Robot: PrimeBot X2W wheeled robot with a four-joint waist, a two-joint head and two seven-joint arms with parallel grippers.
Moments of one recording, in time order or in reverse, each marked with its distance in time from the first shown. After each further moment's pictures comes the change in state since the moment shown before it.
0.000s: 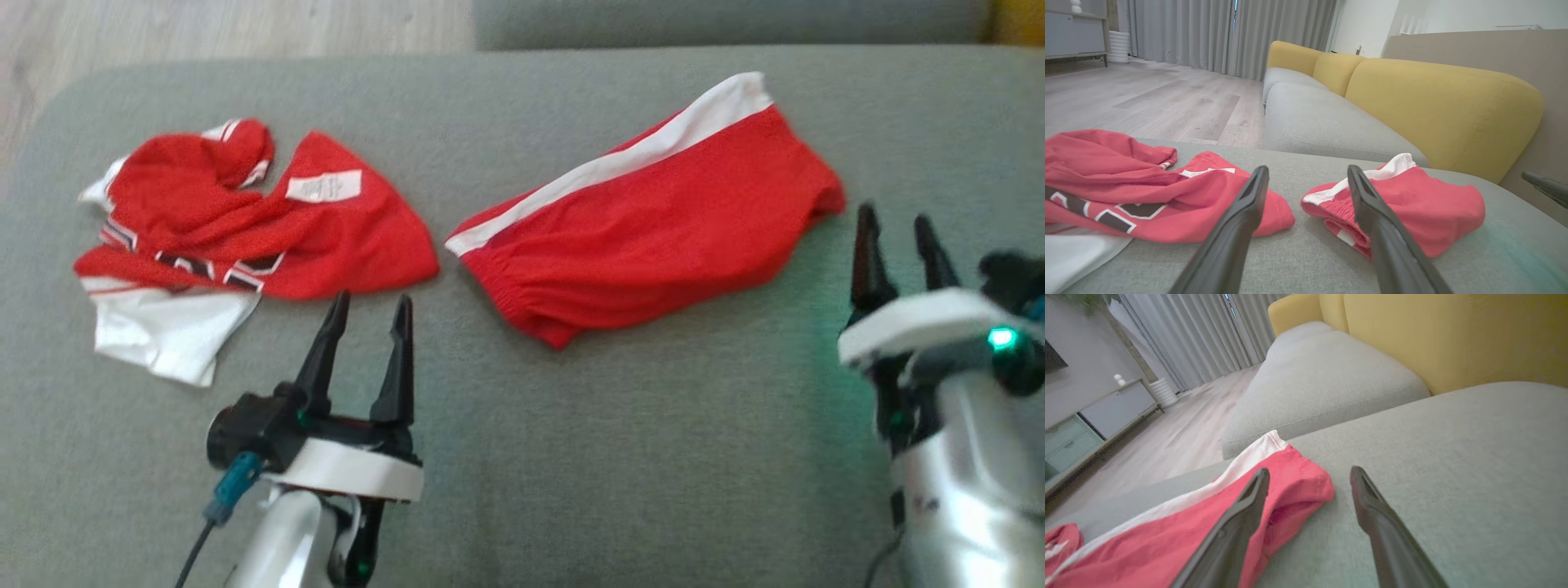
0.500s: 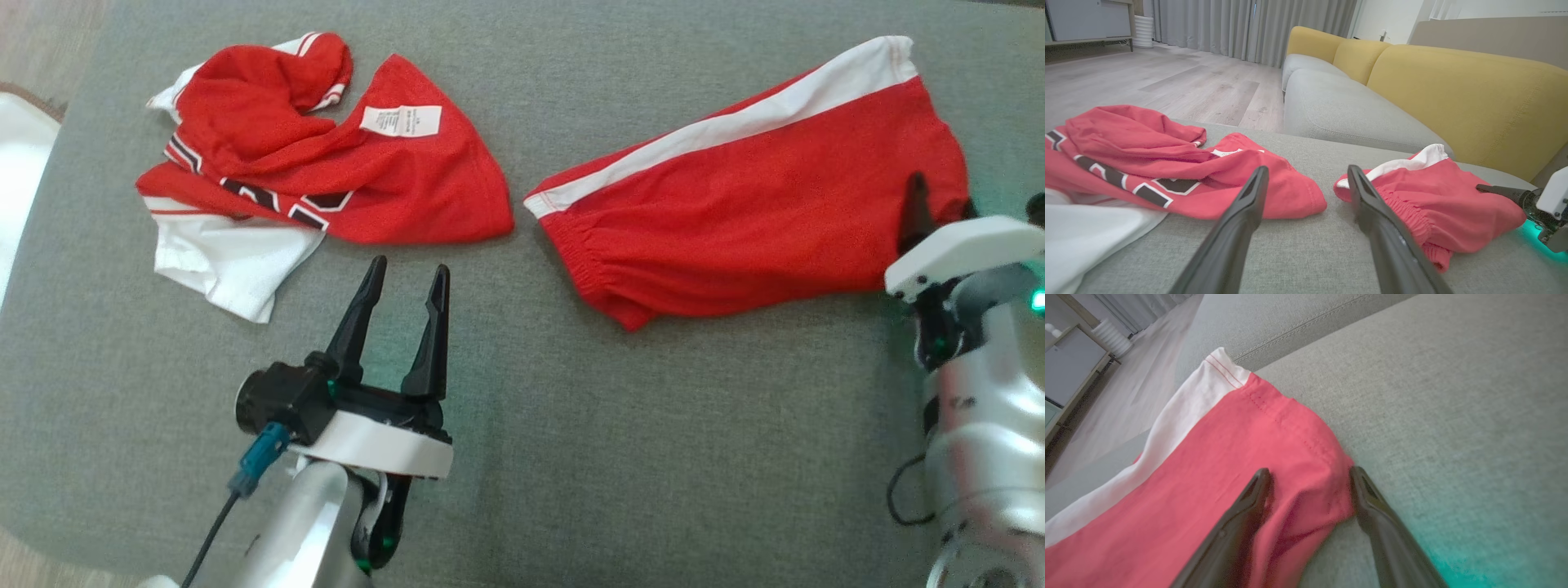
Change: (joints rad) left arm -0.075 -0.003 -0.084 -0.006 -0.032 0.012 0.000; right arm -0.326 -0.023 -0.322 0.419 -0.171 0.000 0.107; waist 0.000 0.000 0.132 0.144
